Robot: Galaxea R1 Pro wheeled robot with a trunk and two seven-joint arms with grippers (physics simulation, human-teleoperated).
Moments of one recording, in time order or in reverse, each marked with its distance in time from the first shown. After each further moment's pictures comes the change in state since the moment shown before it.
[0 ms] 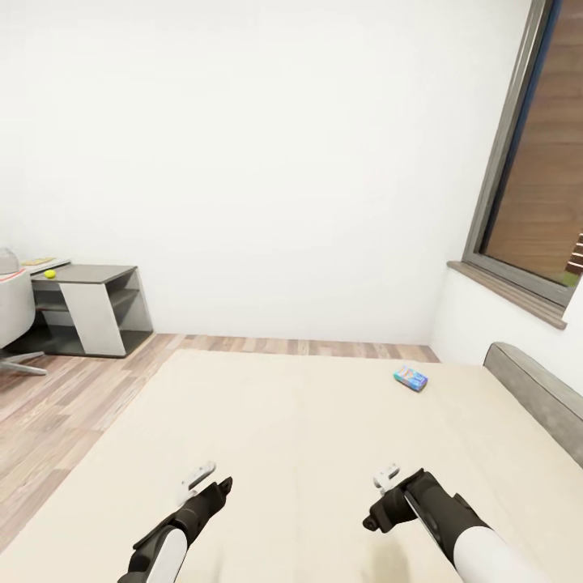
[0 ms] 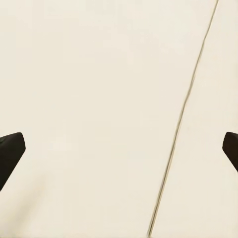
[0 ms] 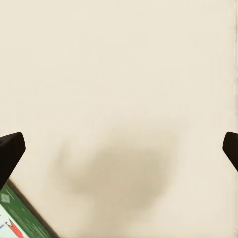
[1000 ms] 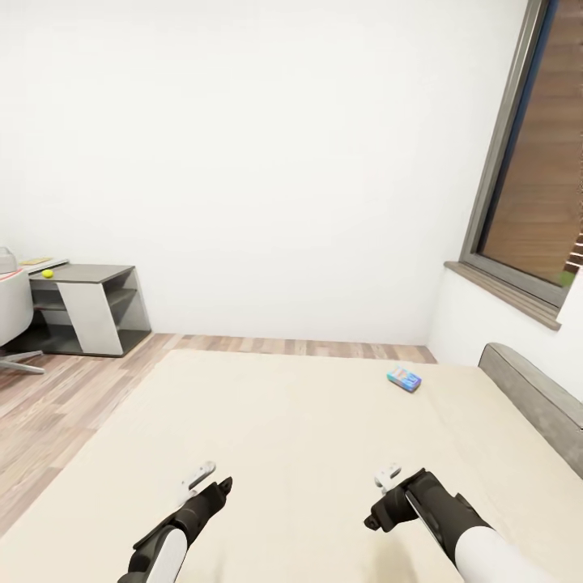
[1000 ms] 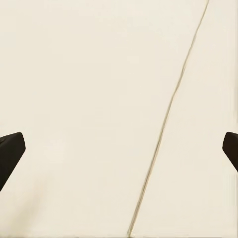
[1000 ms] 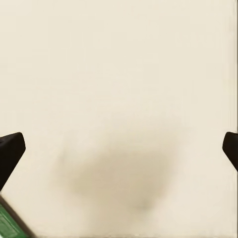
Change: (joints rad) left arm 0.000 0.000 0.000 0.000 -0.003 0.000 0.000; right arm 0.000 -0.005 -0.001 0.000 -0.001 -0.003 -0.006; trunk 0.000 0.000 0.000
